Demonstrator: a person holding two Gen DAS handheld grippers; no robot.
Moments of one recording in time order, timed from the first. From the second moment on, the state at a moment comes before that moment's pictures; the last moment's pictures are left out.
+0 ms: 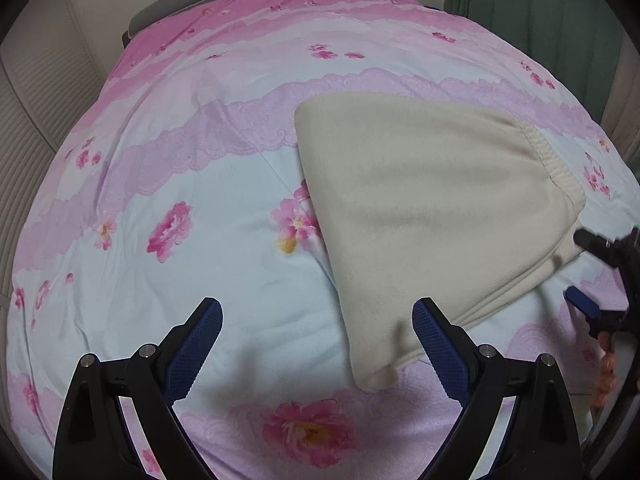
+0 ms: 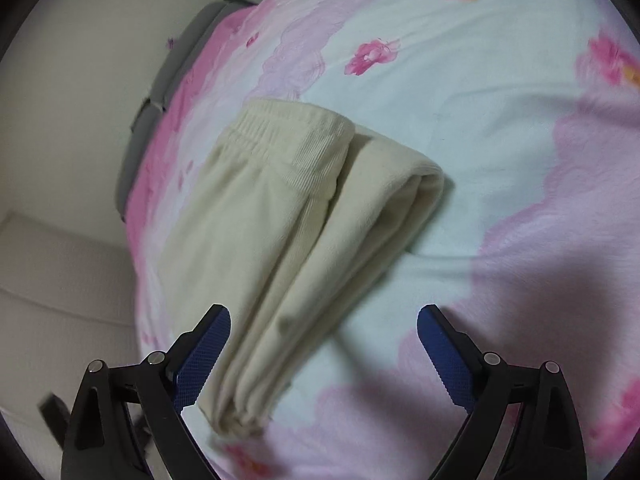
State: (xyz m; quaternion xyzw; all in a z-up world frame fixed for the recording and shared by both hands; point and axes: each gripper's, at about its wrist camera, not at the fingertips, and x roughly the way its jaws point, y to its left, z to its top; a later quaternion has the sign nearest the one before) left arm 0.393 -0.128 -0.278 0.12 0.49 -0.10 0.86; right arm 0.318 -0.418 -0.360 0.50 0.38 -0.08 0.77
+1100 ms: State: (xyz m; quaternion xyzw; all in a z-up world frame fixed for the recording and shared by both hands) left arm 0.470 -0.128 -0.301 0.05 0.48 -0.20 0.85; right arm 0.387 -0.451 -0.393 0.49 0.32 -0.12 0.80
